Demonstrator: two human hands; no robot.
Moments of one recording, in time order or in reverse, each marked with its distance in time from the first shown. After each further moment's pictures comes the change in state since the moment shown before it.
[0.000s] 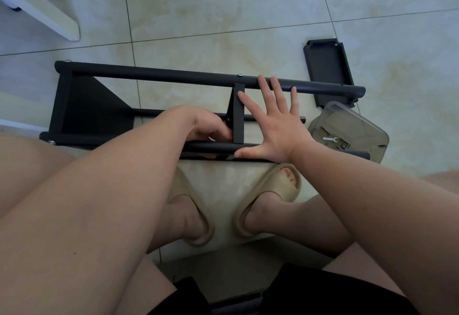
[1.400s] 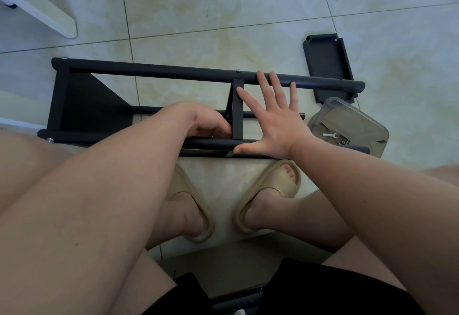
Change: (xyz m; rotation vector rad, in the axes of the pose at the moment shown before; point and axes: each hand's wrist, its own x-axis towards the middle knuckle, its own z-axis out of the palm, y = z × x) left_hand -0.012 0.008 0.009 0.091 -0.001 0.008; right_hand 0.000 0.000 0.000 -0.008 -0.005 -0.001
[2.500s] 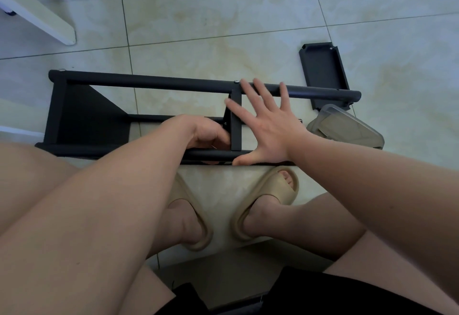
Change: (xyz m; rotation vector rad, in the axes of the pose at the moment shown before) left_hand 0.010 -0.010 0.002 -0.128 -0.020 0.040; right_hand 0.009 -0.002 -0.015 -0.199 -0.026 -0.148
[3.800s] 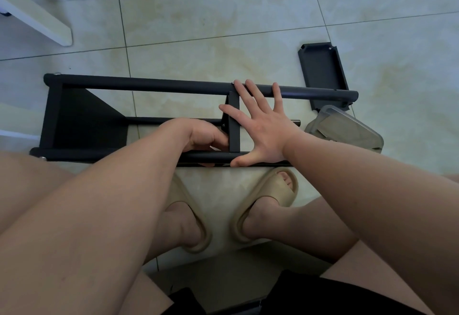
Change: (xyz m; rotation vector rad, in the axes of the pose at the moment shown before) left_hand 0.004 -0.004 -0.004 -0.015 -0.011 0.000; right_hand 0.011 0.003 0.008 0.059 -0.015 -0.054
